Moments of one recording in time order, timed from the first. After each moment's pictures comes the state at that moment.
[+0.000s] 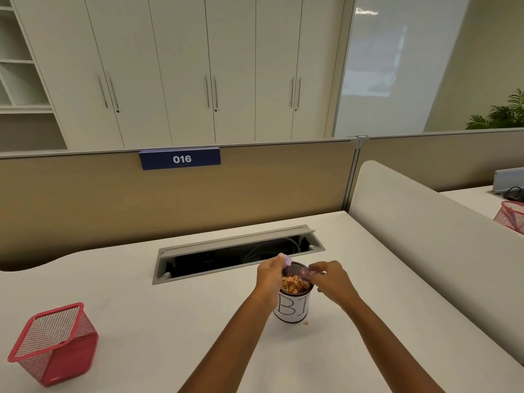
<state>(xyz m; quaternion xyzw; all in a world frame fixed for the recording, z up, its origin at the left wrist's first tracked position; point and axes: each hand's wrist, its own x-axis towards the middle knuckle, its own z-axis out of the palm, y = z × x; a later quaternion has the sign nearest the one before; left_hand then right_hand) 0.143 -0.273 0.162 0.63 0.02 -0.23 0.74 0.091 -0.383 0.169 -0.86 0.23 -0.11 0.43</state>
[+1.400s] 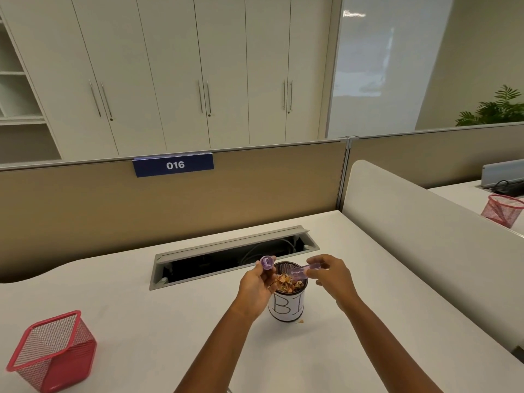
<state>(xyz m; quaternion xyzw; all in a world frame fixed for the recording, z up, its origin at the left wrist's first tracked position) 0.143 -0.253 0.157 0.46 0.09 -0.28 0.84 0.080 -0.390 0.170 -0.80 0.25 -0.17 0.52</state>
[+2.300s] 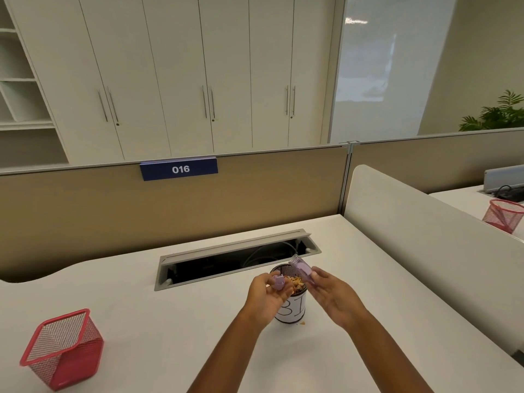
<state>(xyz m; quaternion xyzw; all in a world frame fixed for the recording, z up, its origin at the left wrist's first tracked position) 0.120 -0.250 0.166 0.39 0.09 -0.33 0.86 0.056 -0.380 0.168 -0.43 0.21 -0.09 0.87</state>
